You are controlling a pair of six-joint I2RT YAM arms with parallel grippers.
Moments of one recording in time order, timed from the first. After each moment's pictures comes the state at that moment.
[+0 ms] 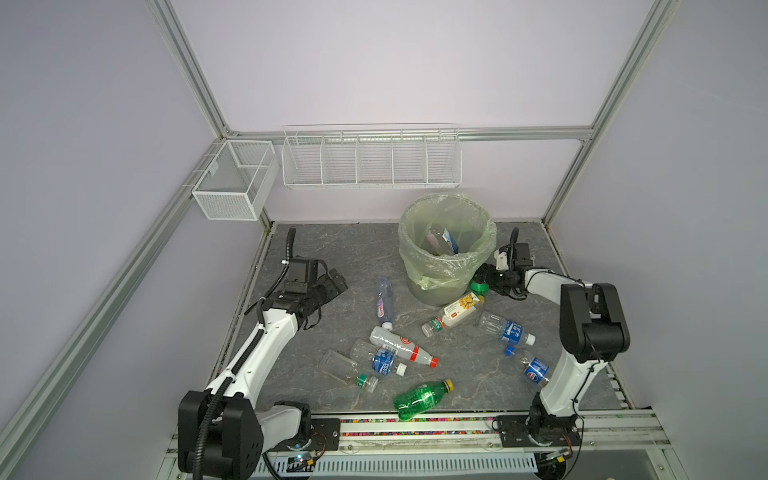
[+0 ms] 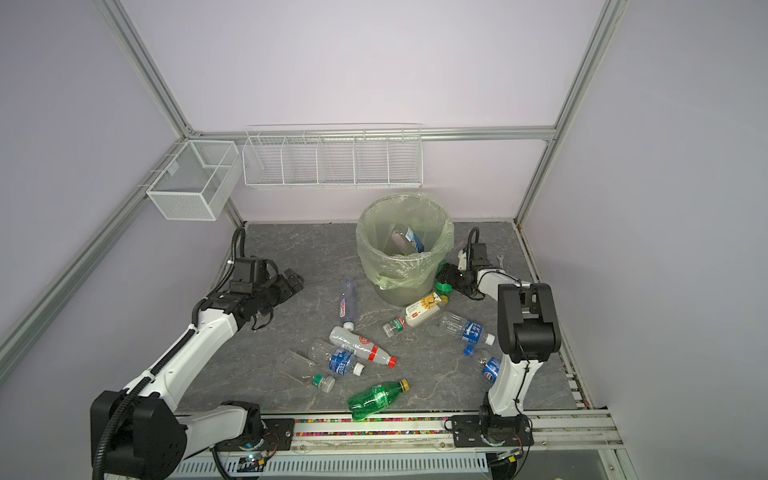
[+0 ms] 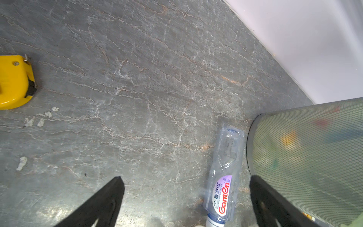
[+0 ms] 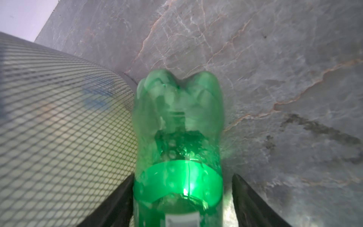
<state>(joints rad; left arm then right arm) -0.20 1.22 0.89 -0.49 0.06 -0.71 0.05 1.87 1.11 -0.23 -0.36 0.44</state>
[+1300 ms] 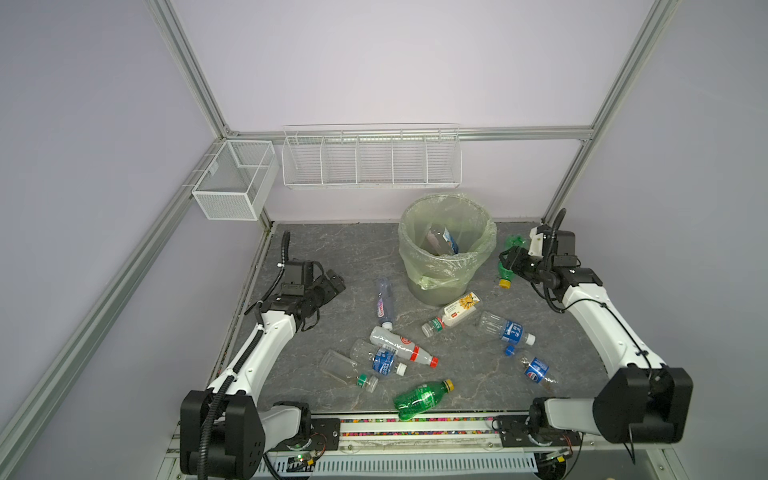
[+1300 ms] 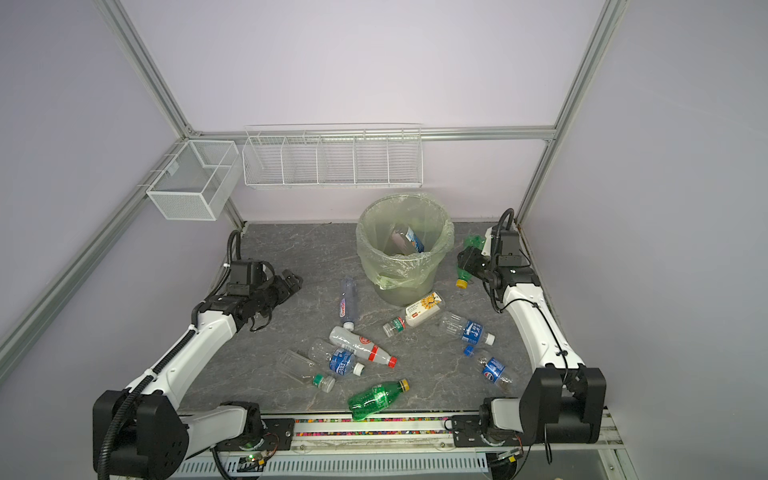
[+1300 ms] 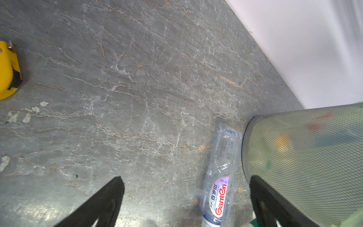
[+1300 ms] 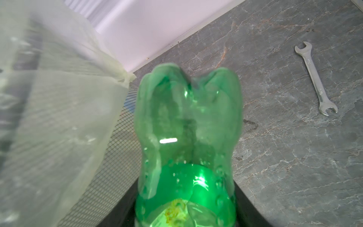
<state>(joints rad) -0.16 1.22 0.85 -0.43 0.13 -0.74 0.02 1.31 1.11 -0.49 -0.22 0.49</state>
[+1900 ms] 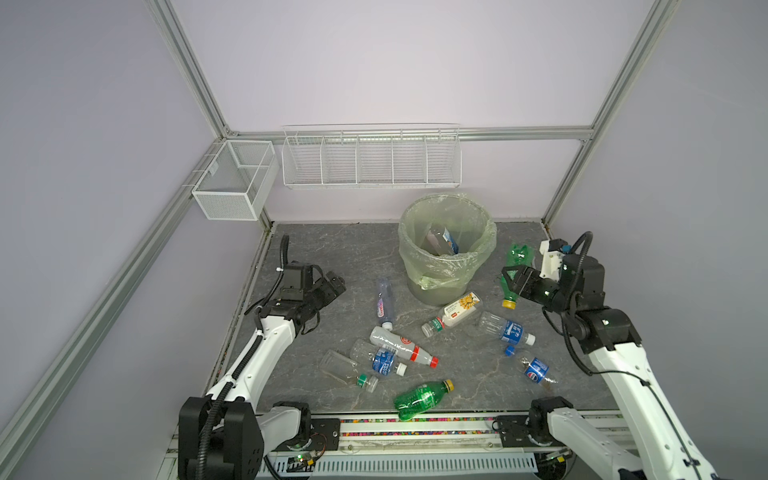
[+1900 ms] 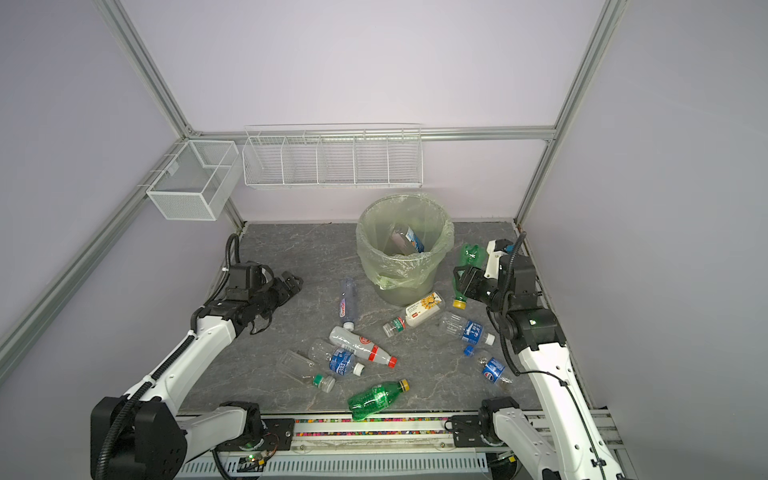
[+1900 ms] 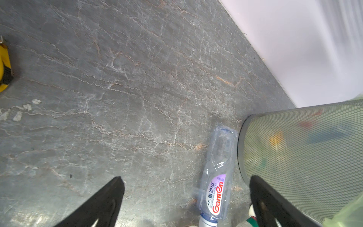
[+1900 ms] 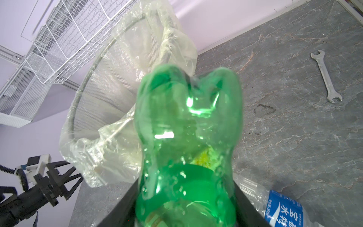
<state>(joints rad) -0.16 1.18 0.80 -0.39 0.15 -0.76 0.15 0.89 1.02 -0.65 -0.21 0.52</state>
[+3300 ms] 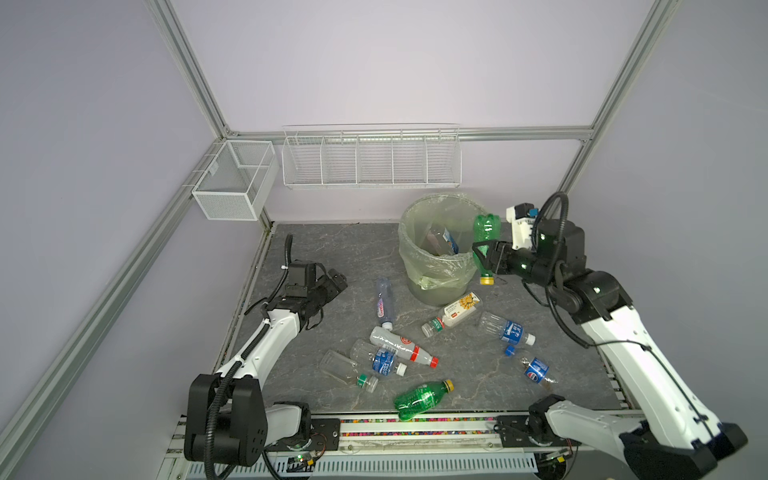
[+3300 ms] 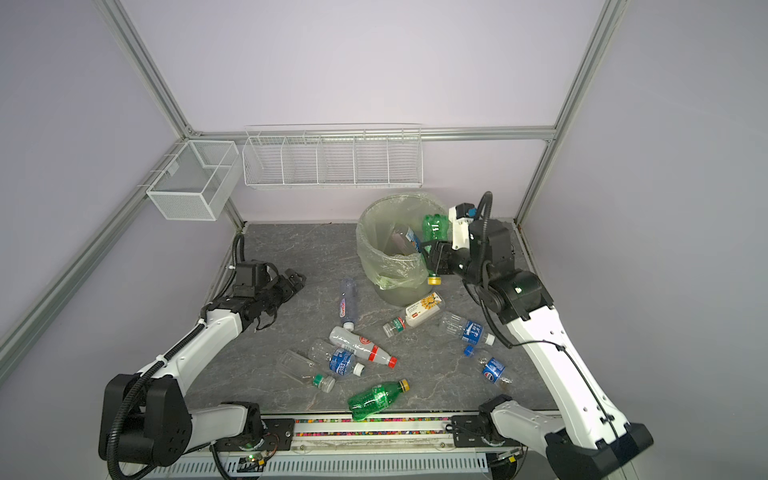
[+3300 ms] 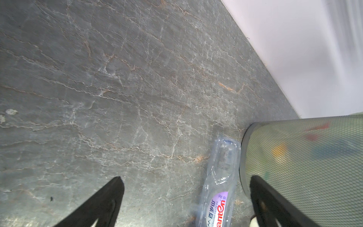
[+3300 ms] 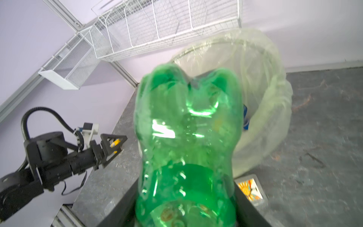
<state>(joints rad) -0.16 1.28 0.80 -0.29 0.15 -0.78 0.43 1.23 1.48 -0.68 -0.12 0.41</state>
